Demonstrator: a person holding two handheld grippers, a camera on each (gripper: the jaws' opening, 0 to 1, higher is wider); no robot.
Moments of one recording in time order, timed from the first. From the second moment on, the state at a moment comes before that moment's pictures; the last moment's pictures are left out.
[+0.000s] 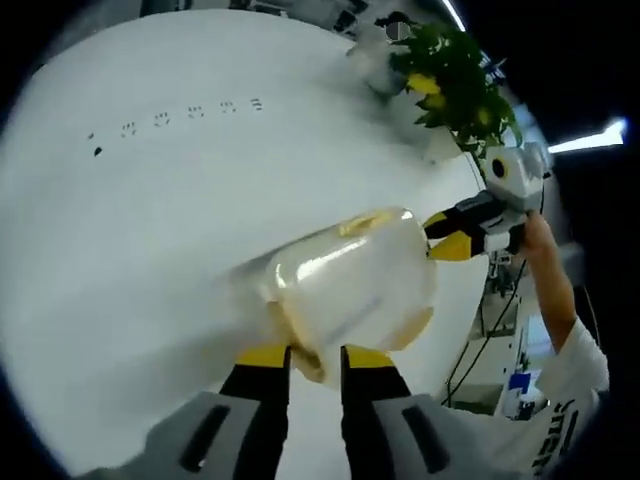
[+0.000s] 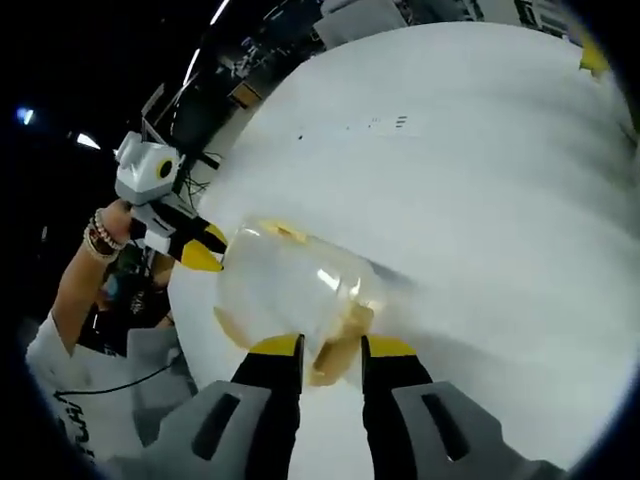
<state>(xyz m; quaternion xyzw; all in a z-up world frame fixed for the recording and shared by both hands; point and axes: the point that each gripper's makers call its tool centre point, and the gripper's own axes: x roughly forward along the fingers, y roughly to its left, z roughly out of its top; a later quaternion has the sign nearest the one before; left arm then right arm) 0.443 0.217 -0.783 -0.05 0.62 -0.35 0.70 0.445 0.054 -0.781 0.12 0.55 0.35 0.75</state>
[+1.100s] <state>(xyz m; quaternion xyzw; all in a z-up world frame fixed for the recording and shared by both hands) 0.447 0.220 -0.780 -0.08 0.64 -0.36 0.68 0.447 0.069 -0.782 0.20 0.56 0.33 0.73</state>
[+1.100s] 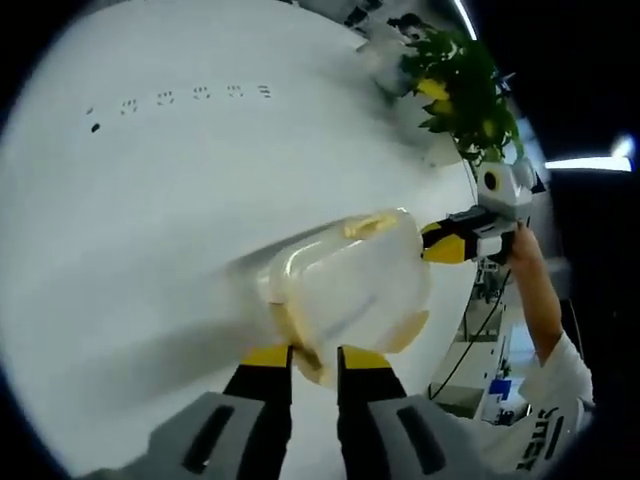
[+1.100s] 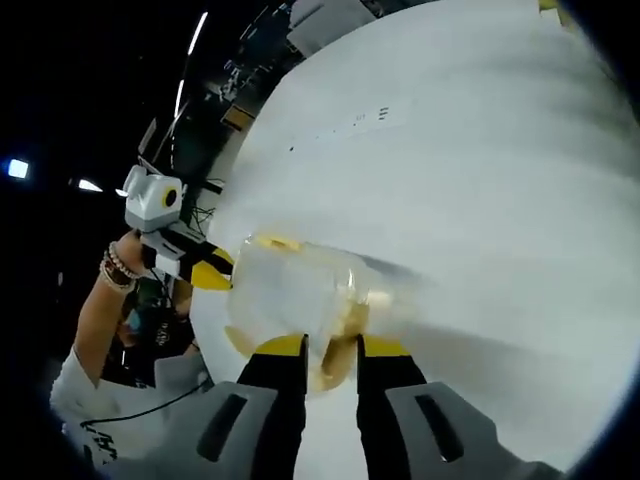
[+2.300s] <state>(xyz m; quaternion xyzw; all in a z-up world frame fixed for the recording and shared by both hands) 0.439 0.211 -0.788 -0.10 0.63 -0.34 0.69 0.443 0.069 -0.787 0.19 0.57 0.33 0.73</state>
